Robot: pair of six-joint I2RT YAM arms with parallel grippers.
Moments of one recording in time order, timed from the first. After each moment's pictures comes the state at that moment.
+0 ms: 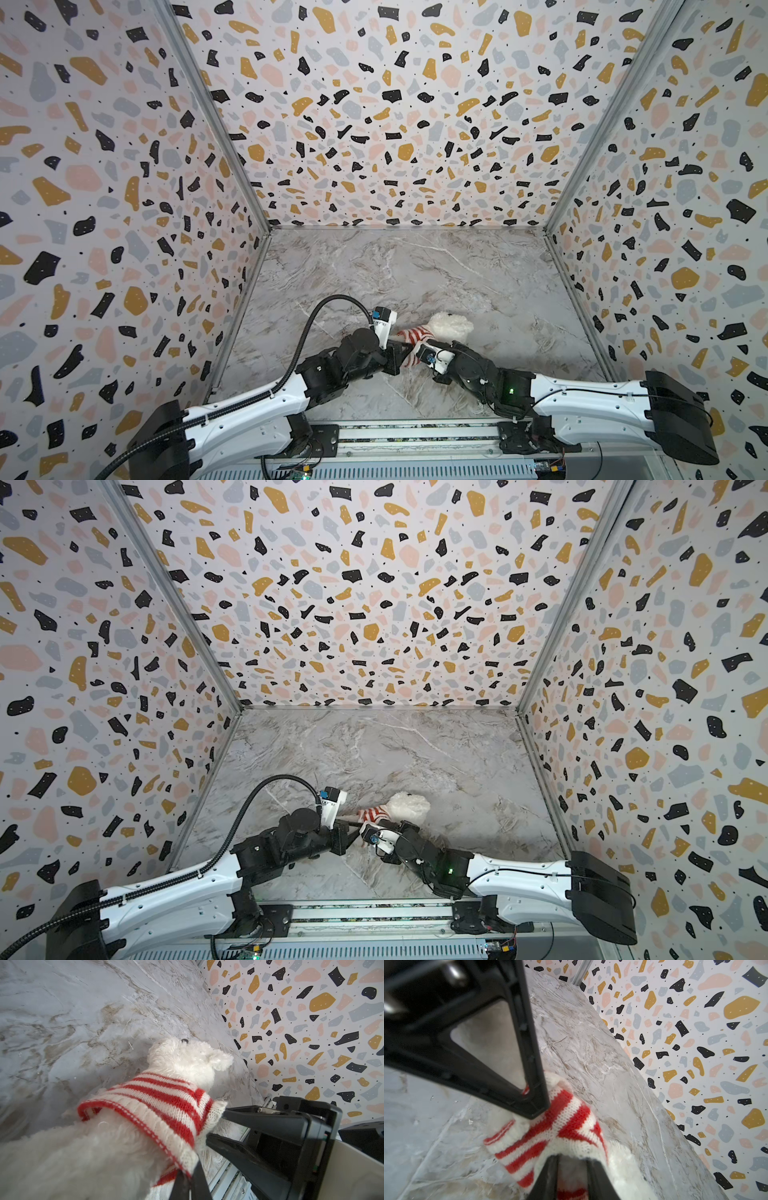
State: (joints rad) left arm -0.98 0.94 0.50 -0.01 0.07 -0.77; right arm 1.24 1.07 0.43 0.24 0.46 -0.38
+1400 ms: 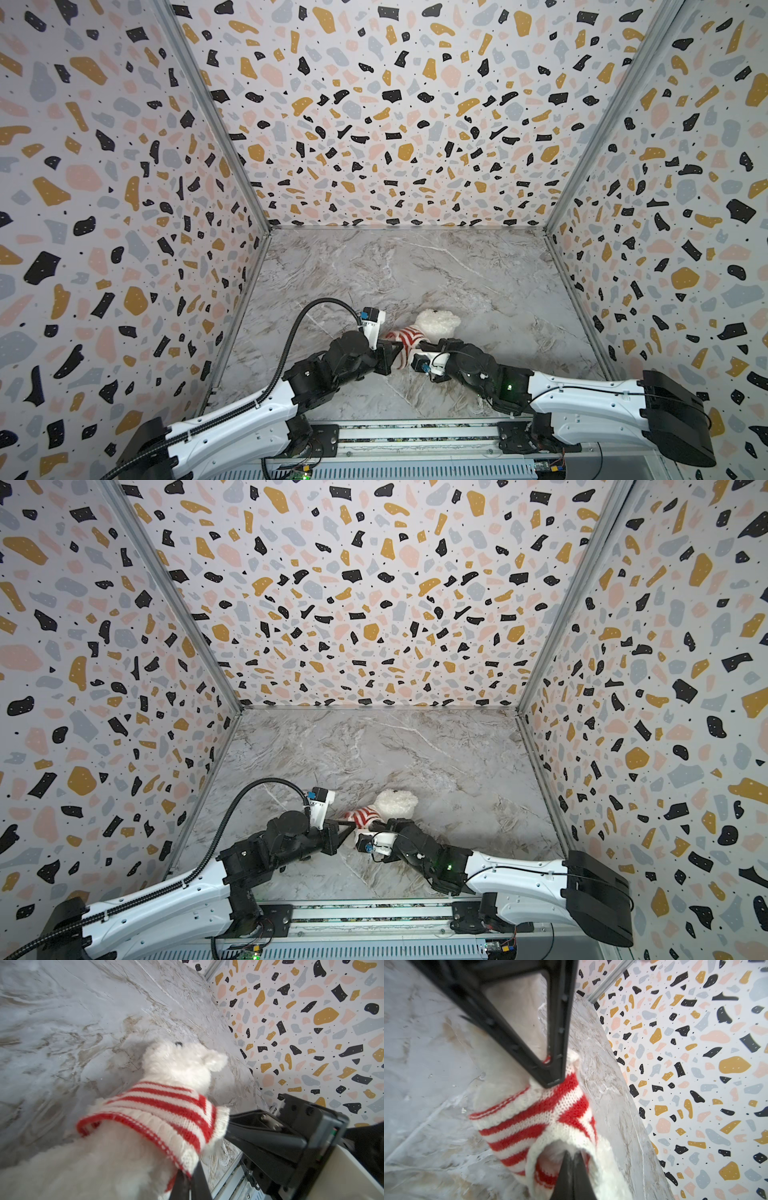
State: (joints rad) left arm -0.93 0.82 0.47 -0.09 0.02 -0.77; right arm 1.23 1.06 0.43 0.27 0.35 -0.65
